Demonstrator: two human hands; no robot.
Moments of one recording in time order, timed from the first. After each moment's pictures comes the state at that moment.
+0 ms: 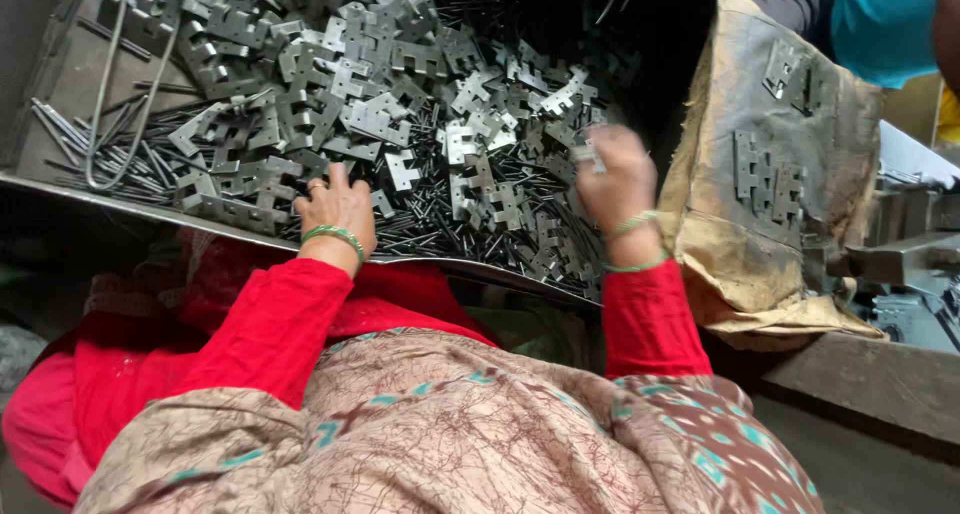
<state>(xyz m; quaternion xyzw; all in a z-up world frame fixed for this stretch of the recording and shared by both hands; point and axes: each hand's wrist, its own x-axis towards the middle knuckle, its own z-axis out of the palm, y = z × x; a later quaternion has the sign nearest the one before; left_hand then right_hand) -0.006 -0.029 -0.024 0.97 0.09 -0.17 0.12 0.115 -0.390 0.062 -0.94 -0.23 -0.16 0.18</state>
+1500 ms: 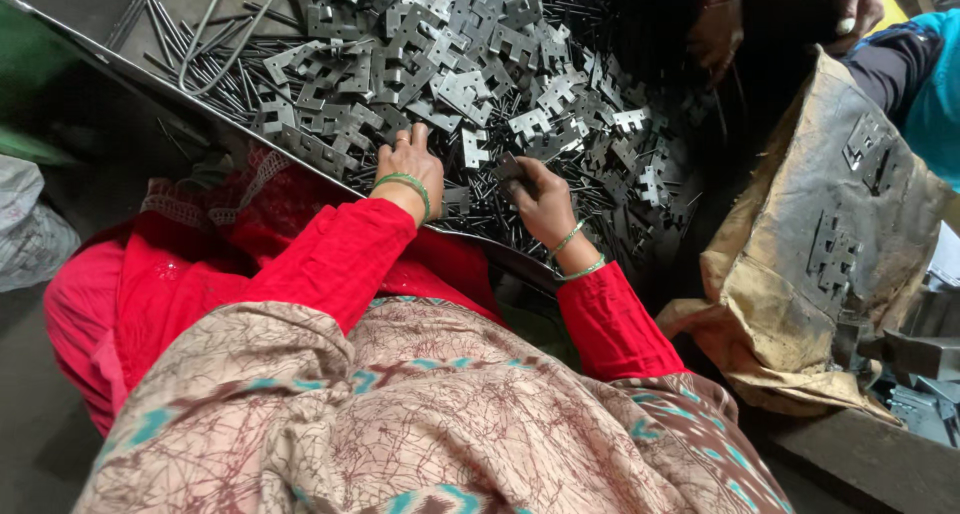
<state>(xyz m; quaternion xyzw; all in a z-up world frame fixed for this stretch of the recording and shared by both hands) -0.003 -0.026 -0.012 0.97 0.07 -0.18 0.13 0.072 -0.263 -0.034 -0.85 -0.25 0.15 0.43</state>
